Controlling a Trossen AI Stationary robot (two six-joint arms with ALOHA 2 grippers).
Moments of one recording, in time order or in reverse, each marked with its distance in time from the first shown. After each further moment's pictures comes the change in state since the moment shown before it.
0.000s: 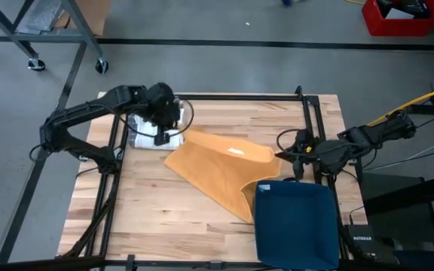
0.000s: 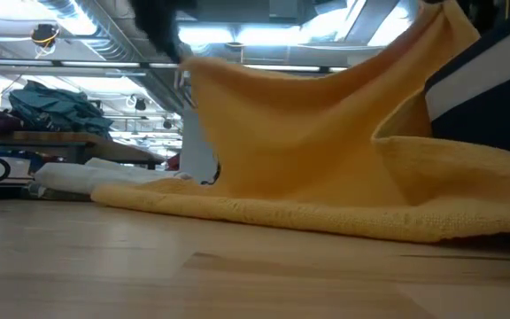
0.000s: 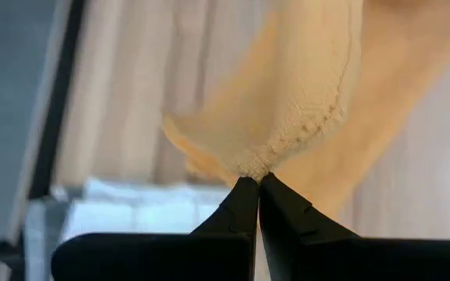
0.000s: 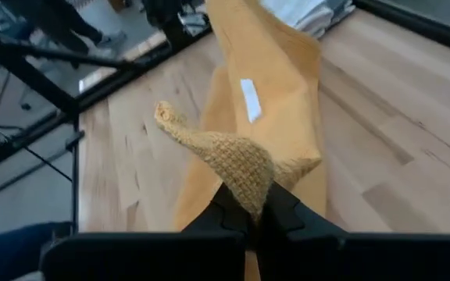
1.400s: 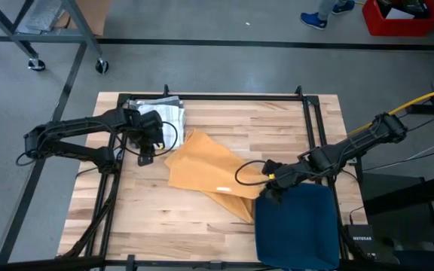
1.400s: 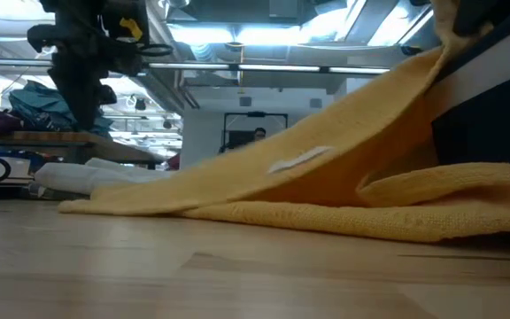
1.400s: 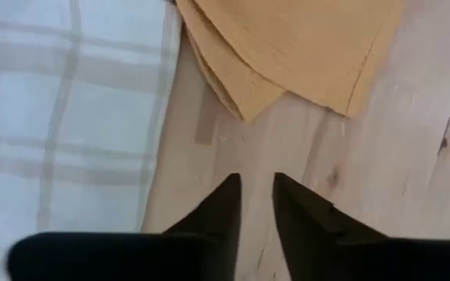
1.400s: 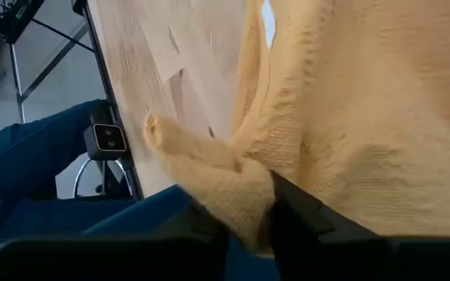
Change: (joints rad) left arm -0.017 -0.219 -0.541 -0.001 0.065 -0.151; right arm 0.000 0.423 0.000 0.154 -0.470 0.210
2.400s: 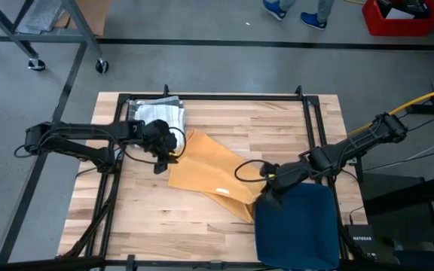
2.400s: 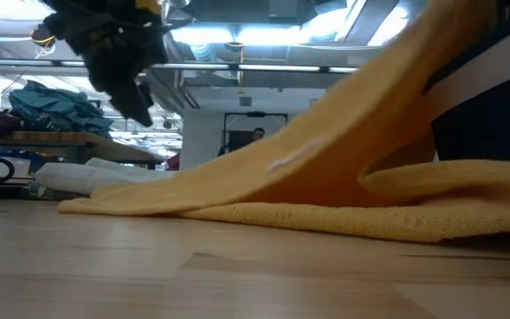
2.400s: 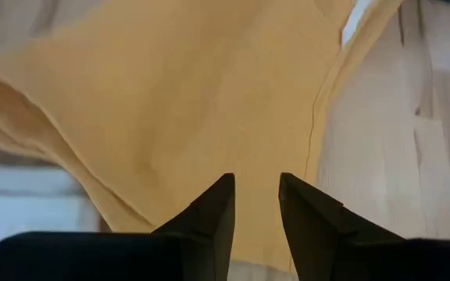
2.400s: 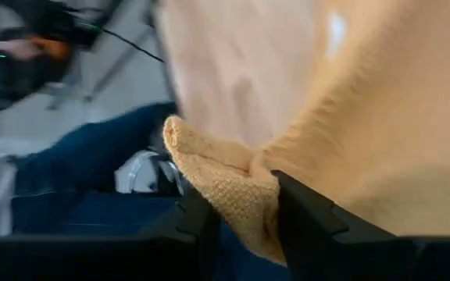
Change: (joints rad) left arm -0.160 0.001 -0.160 0.603 0.093 -0.164; right arm 0.000 0.000 0.000 0.180 -0.097 0.008
